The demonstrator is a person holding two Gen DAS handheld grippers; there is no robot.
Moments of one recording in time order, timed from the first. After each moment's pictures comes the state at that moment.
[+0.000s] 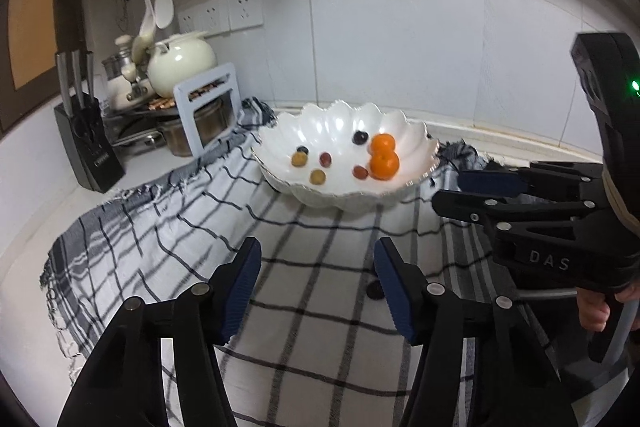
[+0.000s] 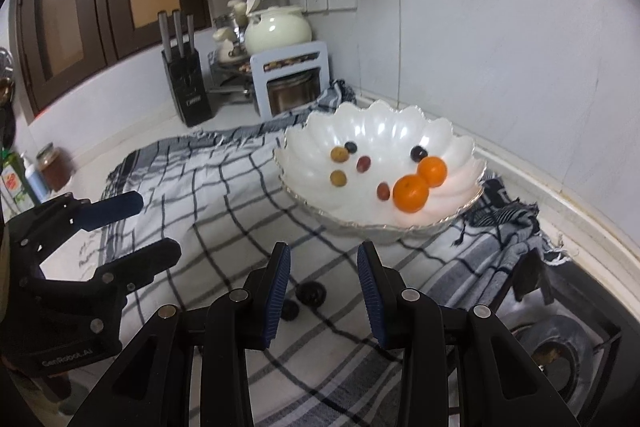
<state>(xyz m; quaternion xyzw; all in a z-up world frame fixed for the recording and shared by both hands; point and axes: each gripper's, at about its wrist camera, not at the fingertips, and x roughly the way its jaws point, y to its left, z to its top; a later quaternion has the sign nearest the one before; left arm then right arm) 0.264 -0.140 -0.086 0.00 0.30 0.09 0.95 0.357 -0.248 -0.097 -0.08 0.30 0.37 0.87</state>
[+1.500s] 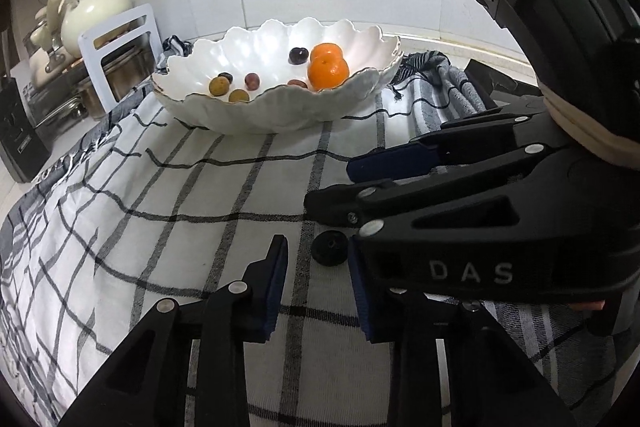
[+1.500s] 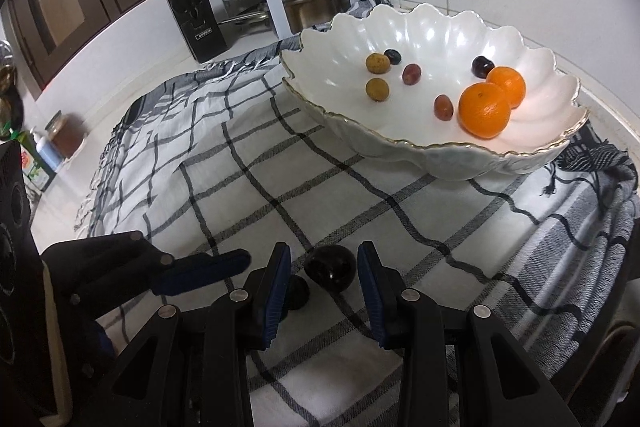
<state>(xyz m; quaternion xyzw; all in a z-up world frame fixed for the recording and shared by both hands) 0.327 -0.164 -0.181 0.03 0.38 0.00 0.93 0.404 -0.202 -0.180 -0.09 0.40 0.43 0.80</state>
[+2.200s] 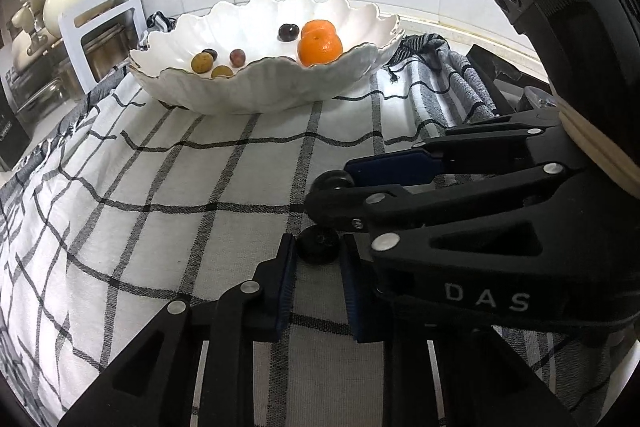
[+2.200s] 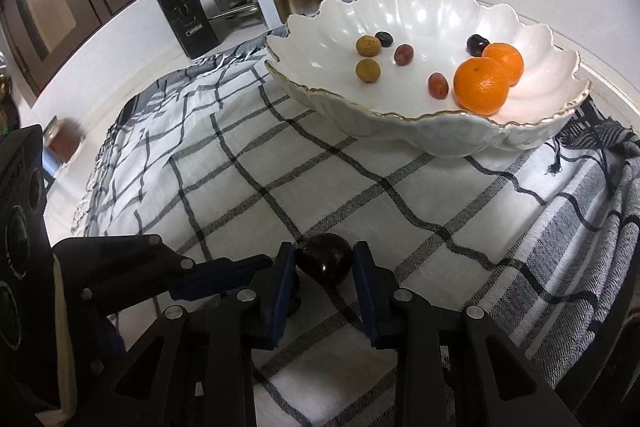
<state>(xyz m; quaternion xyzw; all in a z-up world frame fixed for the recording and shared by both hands) 0.341 -0.162 -0.192 0.01 0.41 -0.02 0.91 0.409 -0.206 -0.192 -0.08 0.42 0.42 0.80</state>
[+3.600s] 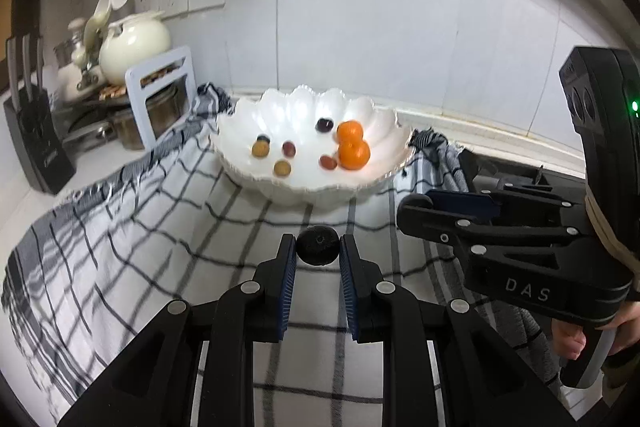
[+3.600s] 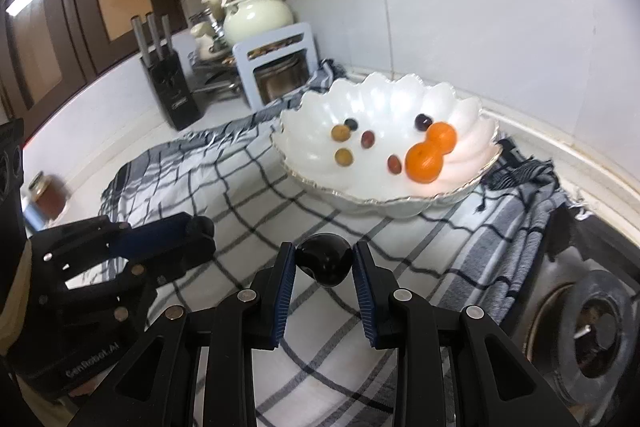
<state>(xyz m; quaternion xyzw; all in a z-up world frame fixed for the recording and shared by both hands) 0.293 -0.117 -0.093 -0.01 0.31 -0.01 0.95 0.356 -0.228 -0.112 -0.03 0.33 0.34 0.88</state>
